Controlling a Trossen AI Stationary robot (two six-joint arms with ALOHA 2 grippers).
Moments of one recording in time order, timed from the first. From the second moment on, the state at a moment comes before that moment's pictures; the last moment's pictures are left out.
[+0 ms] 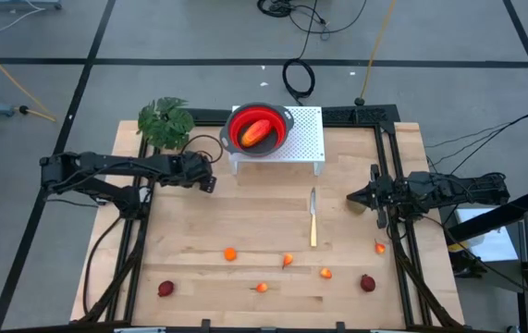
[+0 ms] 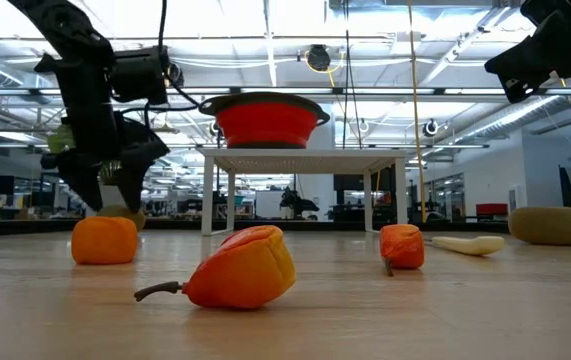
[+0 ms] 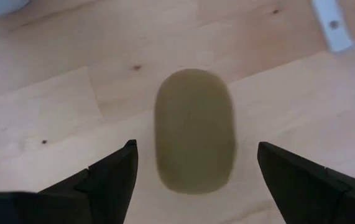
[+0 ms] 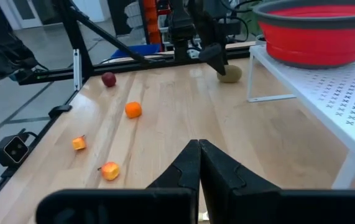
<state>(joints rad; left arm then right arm) 0.30 1.26 0.61 -0.62 -0.29 -0.89 0.15 0.17 0.35 -0.40 0.13 0.17</state>
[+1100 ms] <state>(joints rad) 0.33 1.26 0.49 -0.41 -0.29 -0.84 0.15 0.17 0.35 -0.40 0.13 0.17</state>
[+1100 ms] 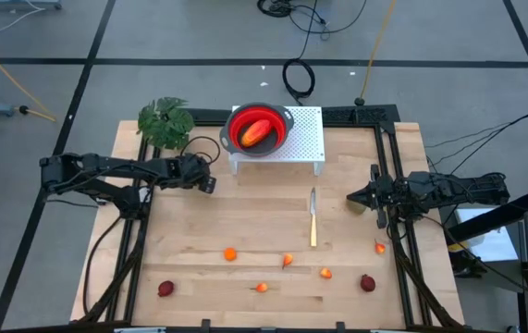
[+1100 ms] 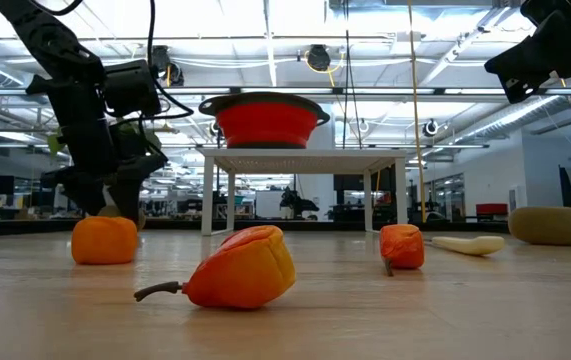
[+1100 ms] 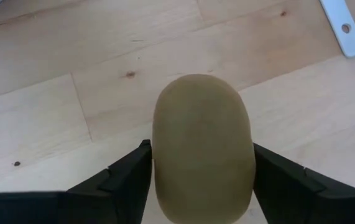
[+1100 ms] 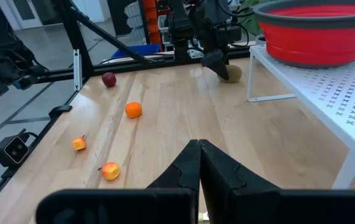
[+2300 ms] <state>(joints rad) 0.07 0.87 0.49 -0.48 -0.12 -1.11 0.15 0.17 0.35 -0.39 0.13 0.17</state>
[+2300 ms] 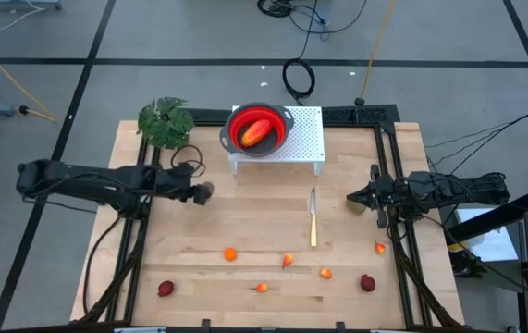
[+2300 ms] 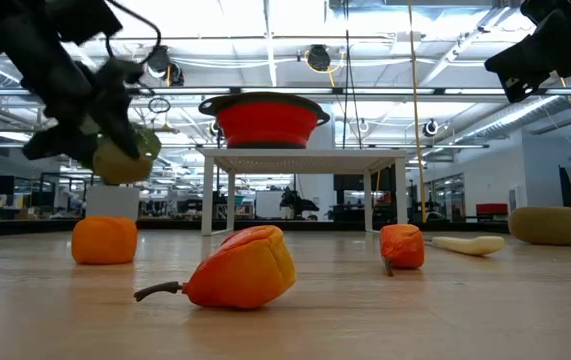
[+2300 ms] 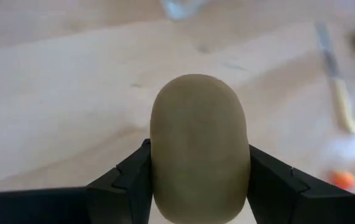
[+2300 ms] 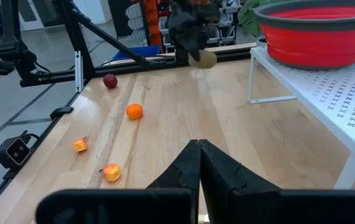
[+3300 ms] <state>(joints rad) -0.19 0.83 0.49 0.68 -0.10 -0.30 0.15 0.17 0.35 -0.39 0.13 0.17</state>
